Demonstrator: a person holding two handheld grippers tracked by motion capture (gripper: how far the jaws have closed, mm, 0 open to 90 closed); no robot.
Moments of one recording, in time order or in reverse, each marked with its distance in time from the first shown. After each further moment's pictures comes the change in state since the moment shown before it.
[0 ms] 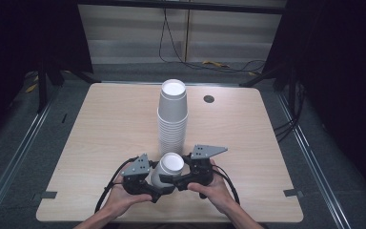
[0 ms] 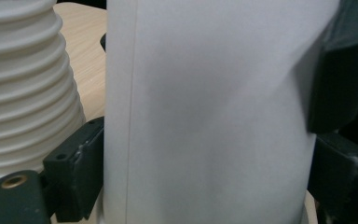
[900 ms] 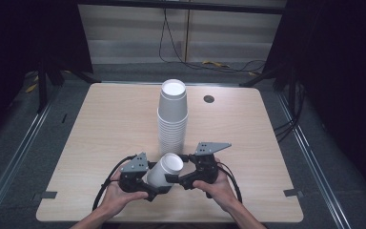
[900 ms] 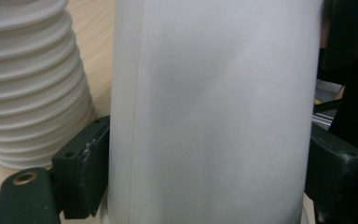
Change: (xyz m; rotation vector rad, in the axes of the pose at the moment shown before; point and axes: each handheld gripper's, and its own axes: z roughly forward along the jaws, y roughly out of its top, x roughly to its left) left arm 0.008 0.003 -0.009 0.099 -0.005 -0.019; right arm -0.005 0.007 -0.013 0.078 -0.021 0.047
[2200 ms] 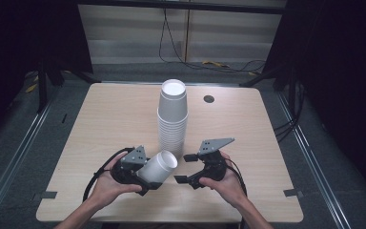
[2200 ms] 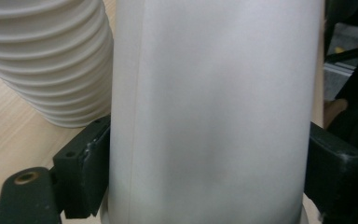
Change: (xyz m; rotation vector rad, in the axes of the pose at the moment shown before) left arm 0.011 0.027 -0.016 0.249 0.056 0.055; right arm -0.003 0.012 -0.021 0.182 -0.060 -0.085
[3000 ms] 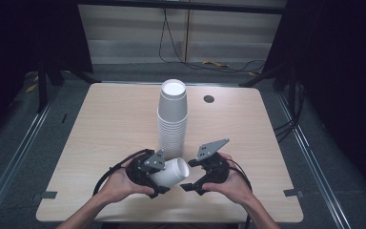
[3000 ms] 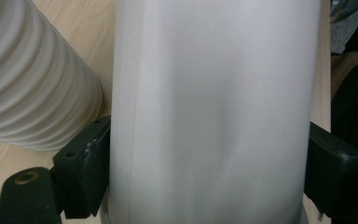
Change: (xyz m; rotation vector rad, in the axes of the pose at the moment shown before) left arm -0.015 0.026 0.026 0.189 -0.035 0.159; right arm 0.002 -0.002 -0.001 0.219 0.013 -0.108
